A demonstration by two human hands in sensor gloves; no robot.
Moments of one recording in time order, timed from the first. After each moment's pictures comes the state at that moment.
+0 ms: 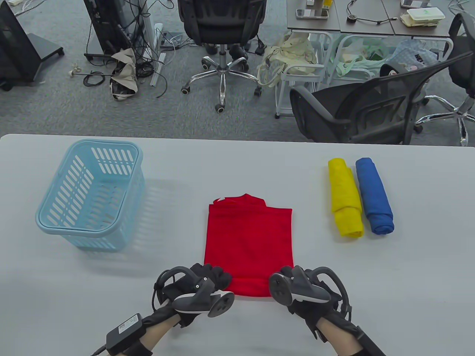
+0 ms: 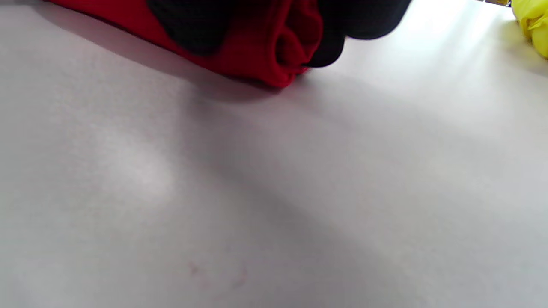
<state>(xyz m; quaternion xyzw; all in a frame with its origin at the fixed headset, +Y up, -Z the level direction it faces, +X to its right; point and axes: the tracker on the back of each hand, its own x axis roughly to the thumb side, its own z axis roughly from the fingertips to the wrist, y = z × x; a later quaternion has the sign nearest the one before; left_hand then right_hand) -0.108 -0.751 -0.243 -0.04 -0.35 -0.16 0.92 0.114 -0.744 -0.246 -0.22 -0.18 -0.96 0.08</state>
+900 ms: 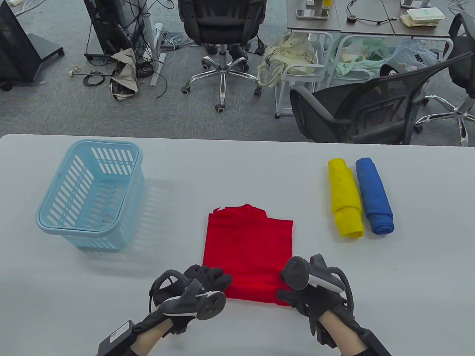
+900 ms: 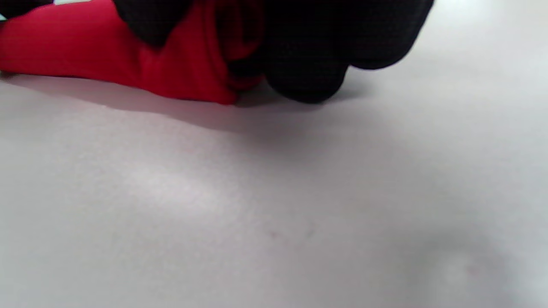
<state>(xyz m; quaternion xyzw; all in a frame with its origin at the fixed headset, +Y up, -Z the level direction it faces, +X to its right) -0.116 -0.752 -0.232 -0.05 -0.35 -0.14 0.92 0.143 -0.747 -0.256 -0.13 -0.26 -0.96 -0.04</state>
